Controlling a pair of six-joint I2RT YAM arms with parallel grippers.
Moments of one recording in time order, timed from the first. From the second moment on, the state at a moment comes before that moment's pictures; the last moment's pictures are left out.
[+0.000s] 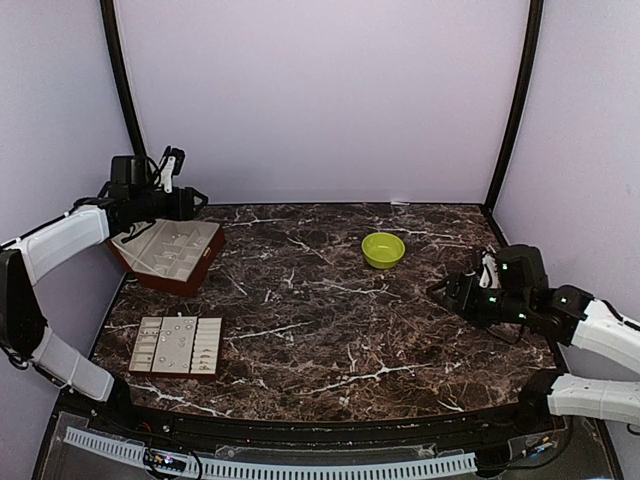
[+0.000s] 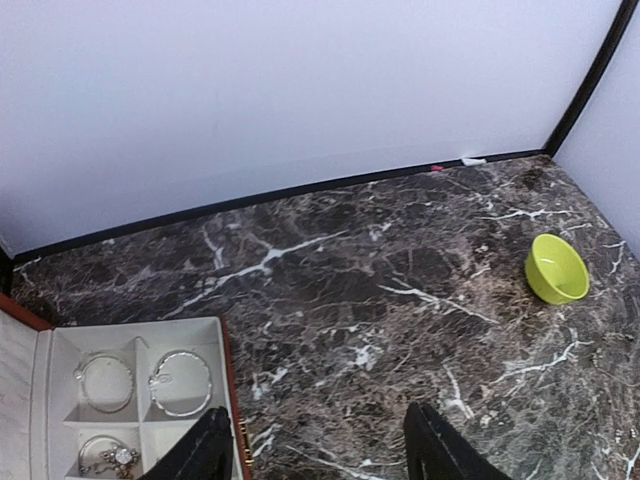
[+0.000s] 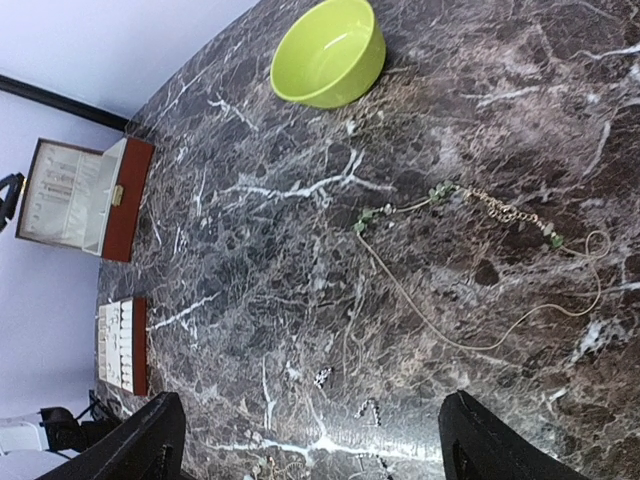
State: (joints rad) left arm -0.11 1.42 1.12 -0.18 0.31 -0.02; right arm 0.60 0.77 0.52 -0.38 -0.07 0.85
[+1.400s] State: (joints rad) left arm -0.16 1.04 0.88 -0.32 0.40 -0.12; right arm 1.43 1.55 0.87 -0.33 0.34 1.09
